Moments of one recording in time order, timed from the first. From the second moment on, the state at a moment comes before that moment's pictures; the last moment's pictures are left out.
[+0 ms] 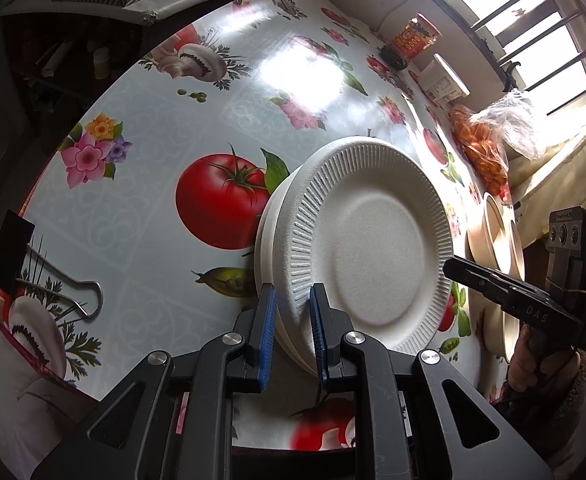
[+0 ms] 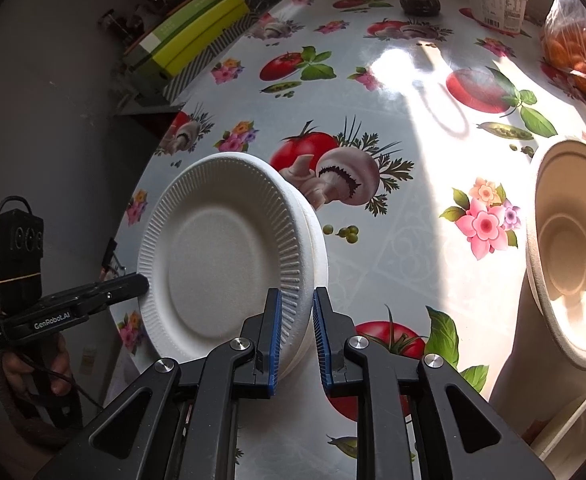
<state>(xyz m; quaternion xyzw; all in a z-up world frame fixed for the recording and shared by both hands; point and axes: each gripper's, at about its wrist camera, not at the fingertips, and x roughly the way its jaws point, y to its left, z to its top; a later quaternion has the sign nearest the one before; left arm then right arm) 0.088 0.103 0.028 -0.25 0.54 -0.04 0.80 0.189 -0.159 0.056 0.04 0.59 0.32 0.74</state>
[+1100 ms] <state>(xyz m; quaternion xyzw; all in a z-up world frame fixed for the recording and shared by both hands) 0.090 0.103 0.025 -0.24 0.54 -0.03 0.80 0.186 -0.154 0.054 0.03 0.59 0.32 0.74</state>
